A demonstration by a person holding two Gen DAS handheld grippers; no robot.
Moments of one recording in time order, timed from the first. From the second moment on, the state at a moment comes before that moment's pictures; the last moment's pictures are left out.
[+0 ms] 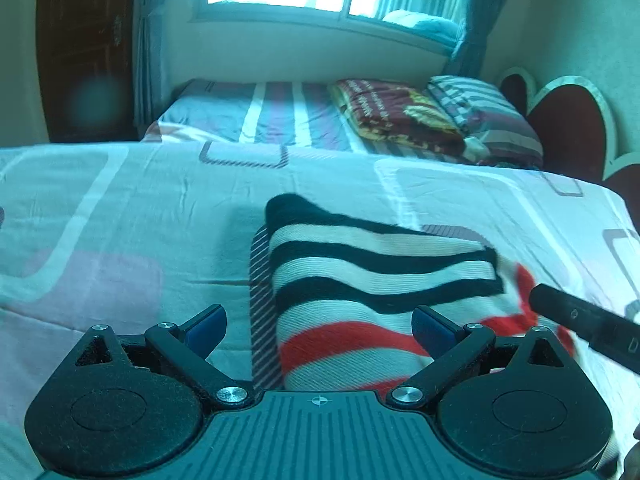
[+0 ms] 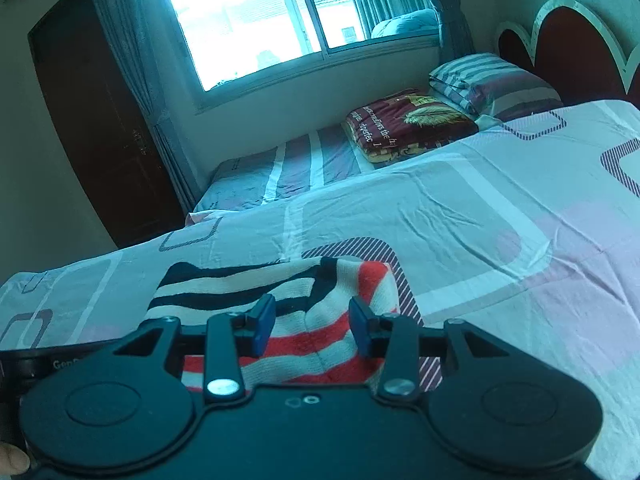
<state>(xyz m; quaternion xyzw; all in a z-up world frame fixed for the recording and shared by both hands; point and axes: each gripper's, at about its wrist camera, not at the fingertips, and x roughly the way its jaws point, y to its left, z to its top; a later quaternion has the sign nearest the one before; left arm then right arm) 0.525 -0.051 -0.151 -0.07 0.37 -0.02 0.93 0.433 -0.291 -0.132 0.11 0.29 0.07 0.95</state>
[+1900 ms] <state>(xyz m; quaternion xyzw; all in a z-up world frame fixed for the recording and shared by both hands) 0.391 -0.046 -0.172 -0.06 0.42 -0.07 0.90 0.310 -0.295 -0.142 0.04 0.38 0.08 0.92</state>
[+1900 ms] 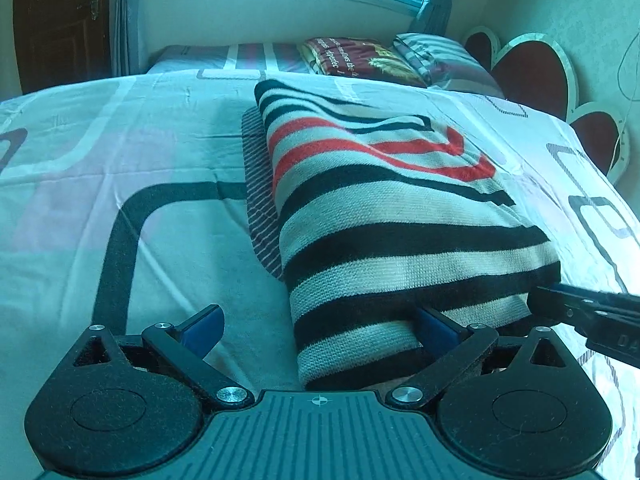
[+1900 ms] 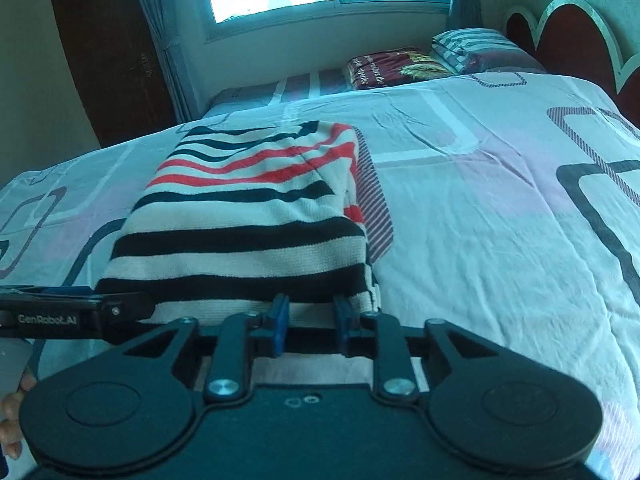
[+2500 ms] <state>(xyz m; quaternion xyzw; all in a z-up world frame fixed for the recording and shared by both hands) 0.441 -0.023 -0.089 -0.06 0.36 -0.07 0.93 0.399 -0.312 -0.029 -0.08 0.36 0.12 0.92</state>
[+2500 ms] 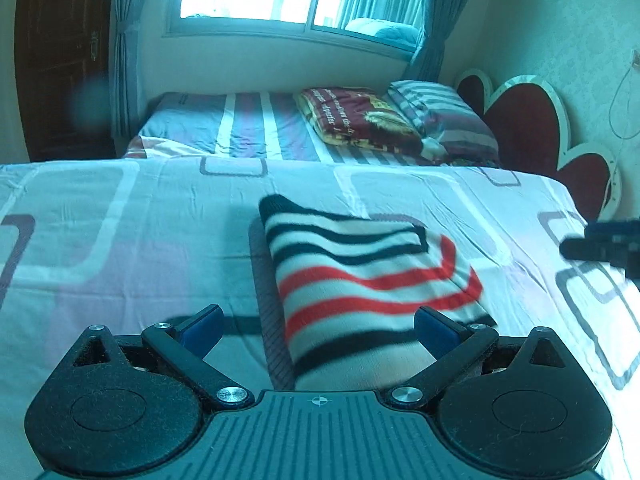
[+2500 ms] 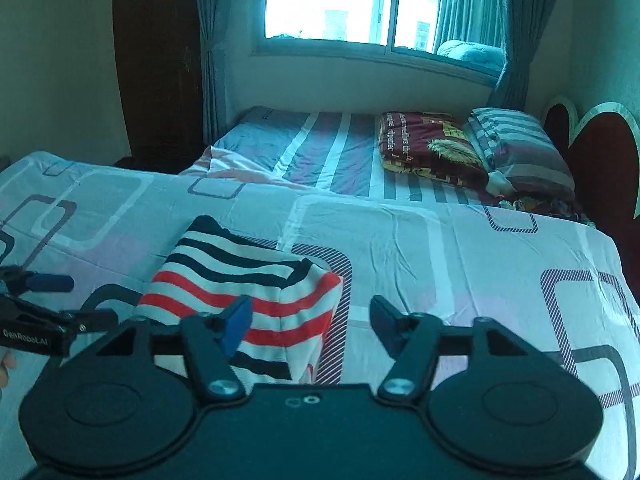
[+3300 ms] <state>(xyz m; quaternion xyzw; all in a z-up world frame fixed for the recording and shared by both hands) 0.500 -0.041 -0.190 -0.20 0.45 -0.14 0.86 0.450 -0.354 -0.183 0.21 0.44 0.19 0.85</state>
